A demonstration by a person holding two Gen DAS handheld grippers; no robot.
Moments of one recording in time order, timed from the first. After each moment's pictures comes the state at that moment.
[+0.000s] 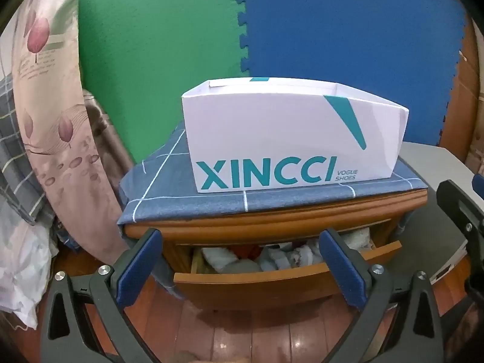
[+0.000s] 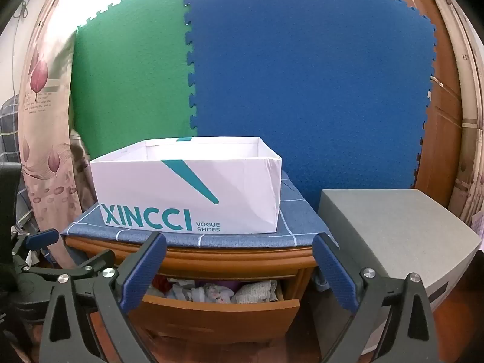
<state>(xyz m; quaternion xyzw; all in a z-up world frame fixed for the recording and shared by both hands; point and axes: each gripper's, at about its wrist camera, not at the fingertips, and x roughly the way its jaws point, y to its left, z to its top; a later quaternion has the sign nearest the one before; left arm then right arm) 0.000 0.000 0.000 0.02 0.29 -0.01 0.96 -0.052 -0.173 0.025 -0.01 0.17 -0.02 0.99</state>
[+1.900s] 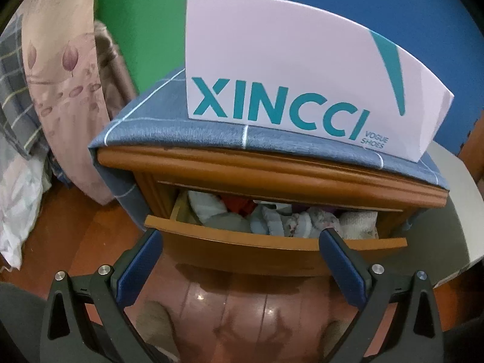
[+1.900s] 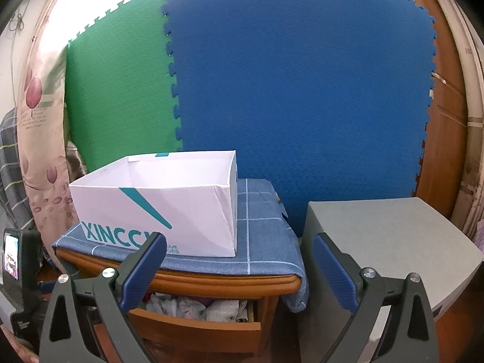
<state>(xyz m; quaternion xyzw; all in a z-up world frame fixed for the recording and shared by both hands) 0.025 -0.005 -0.048 -0.08 0.40 0.04 0.91 -0.030 -0.244 0.050 0.00 0.17 0.00 0.99</state>
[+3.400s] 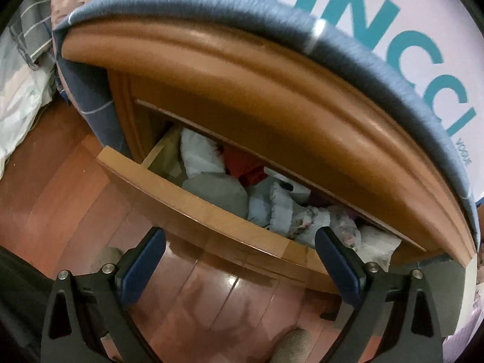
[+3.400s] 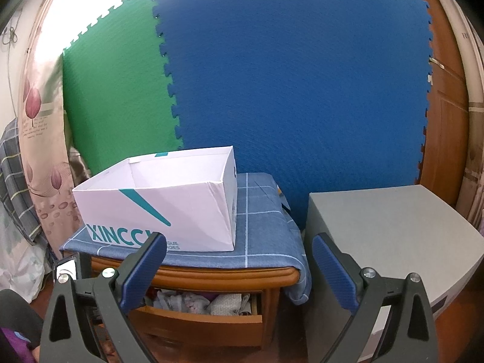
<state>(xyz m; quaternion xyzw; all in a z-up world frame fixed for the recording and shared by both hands) 0.071 0.000 -0.122 -0.22 0.48 0.11 0.84 -0.034 -0.260 0.053 0.03 0.18 0.01 0.98</state>
